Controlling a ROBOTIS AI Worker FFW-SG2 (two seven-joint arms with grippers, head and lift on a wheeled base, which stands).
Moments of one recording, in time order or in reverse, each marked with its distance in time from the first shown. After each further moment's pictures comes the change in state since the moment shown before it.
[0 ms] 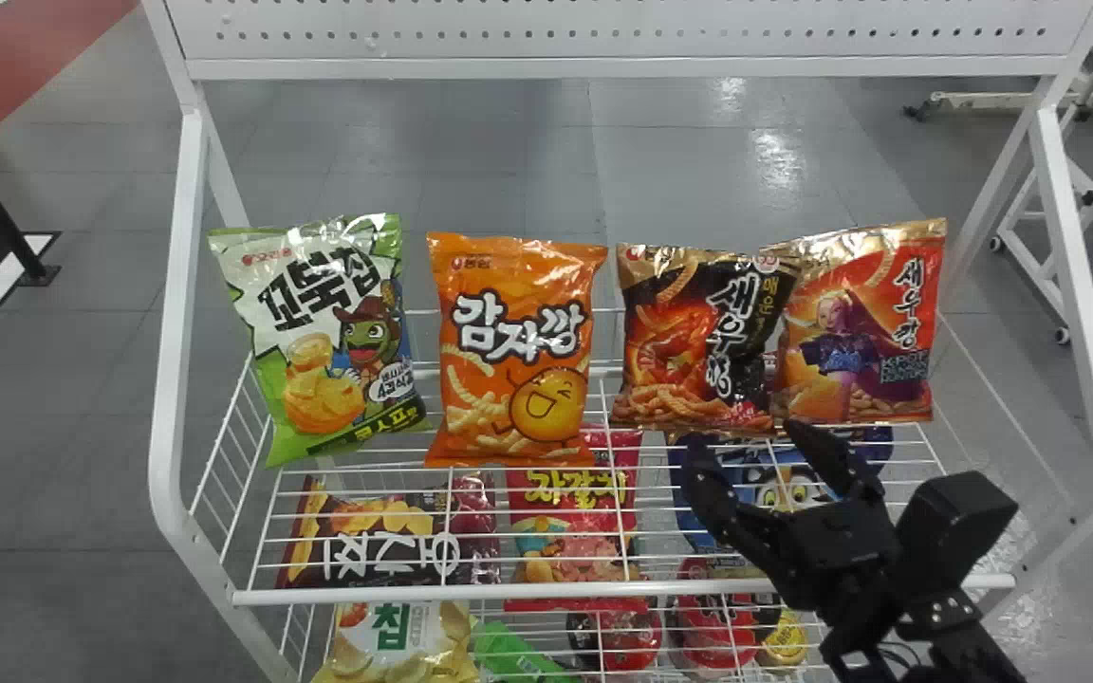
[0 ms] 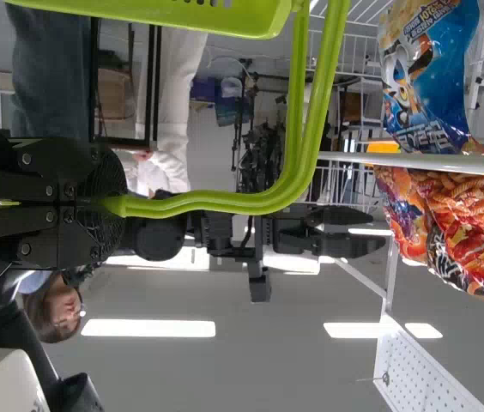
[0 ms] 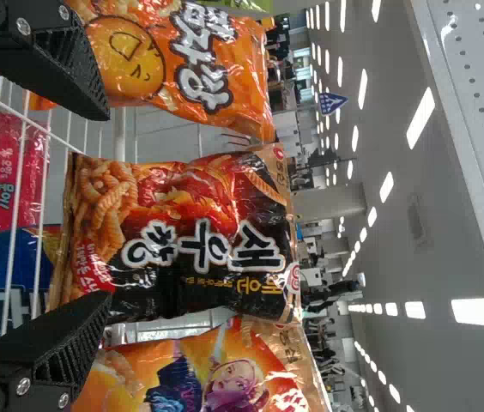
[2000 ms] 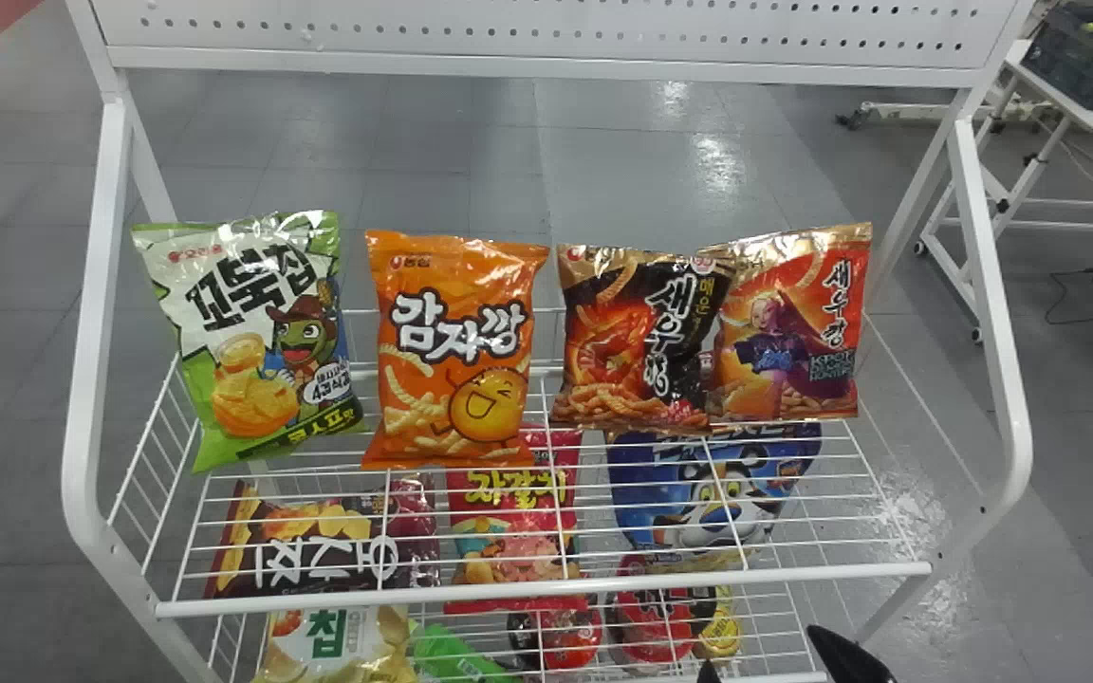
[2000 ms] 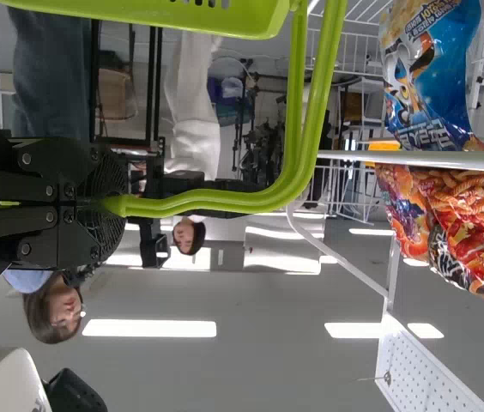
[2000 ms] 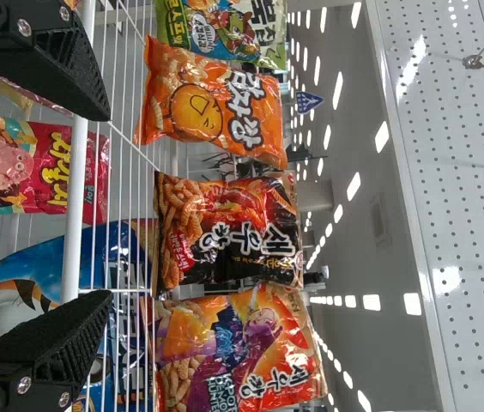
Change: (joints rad) left arm 0.006 0.000 0.002 -0.012 -0.001 0.006 0.000; right arm 0.420 0.000 -0.049 0.103 -0.020 -0.621 0.088
